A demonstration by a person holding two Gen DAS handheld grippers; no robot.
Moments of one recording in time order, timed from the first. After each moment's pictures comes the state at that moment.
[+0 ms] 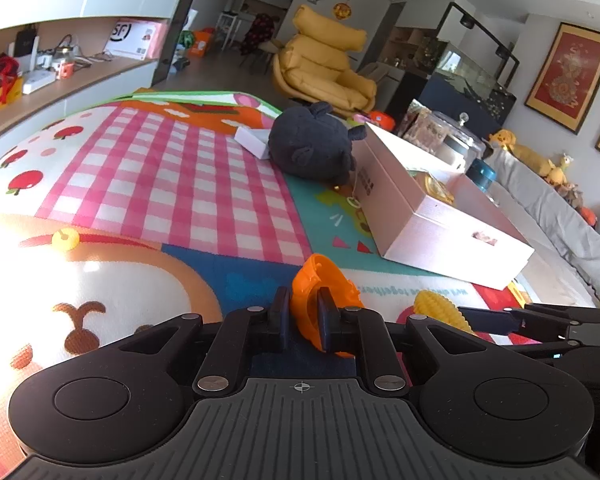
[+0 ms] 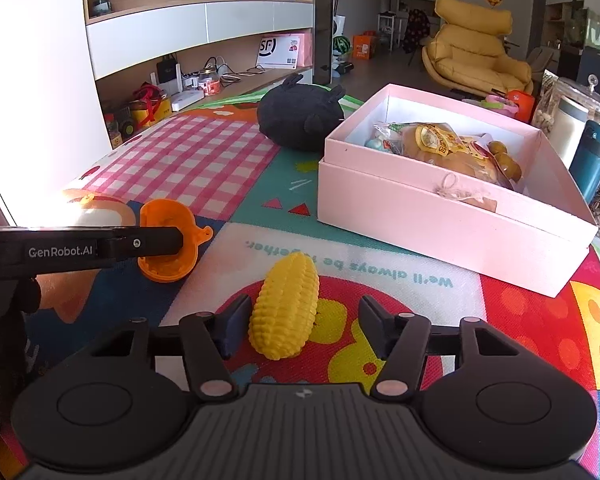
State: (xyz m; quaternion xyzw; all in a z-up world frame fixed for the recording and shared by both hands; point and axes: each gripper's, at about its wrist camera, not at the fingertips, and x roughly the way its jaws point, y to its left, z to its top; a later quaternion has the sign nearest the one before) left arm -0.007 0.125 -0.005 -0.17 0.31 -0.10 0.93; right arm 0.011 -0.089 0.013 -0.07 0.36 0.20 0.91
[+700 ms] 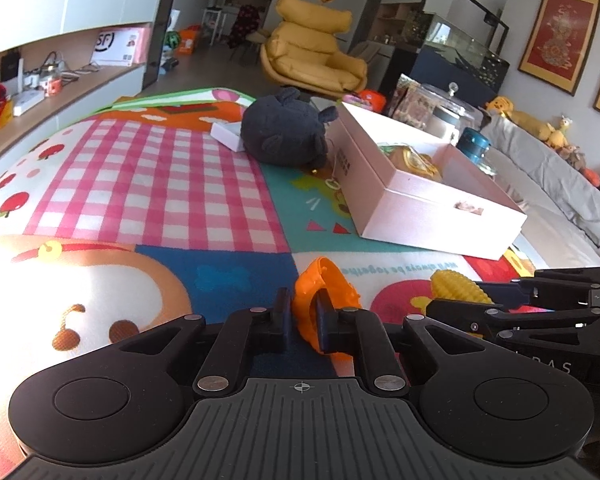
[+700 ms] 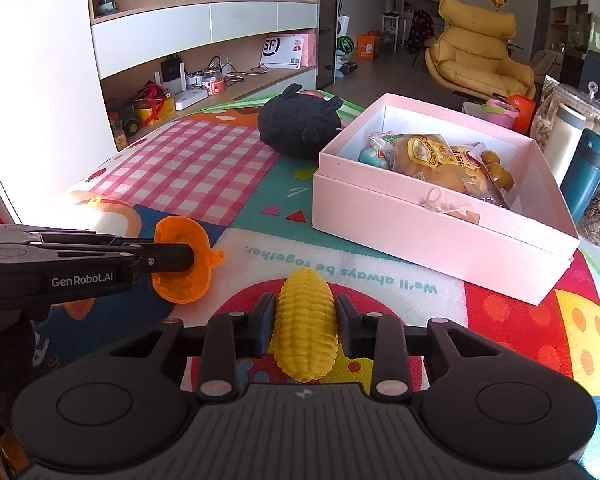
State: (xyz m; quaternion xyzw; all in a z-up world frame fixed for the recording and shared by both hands) left arm -0.012 0.097 0.006 -0.11 0.33 -0.11 0.93; right arm -0.002 -0.100 0.032 -0.08 0.36 0.21 0.91
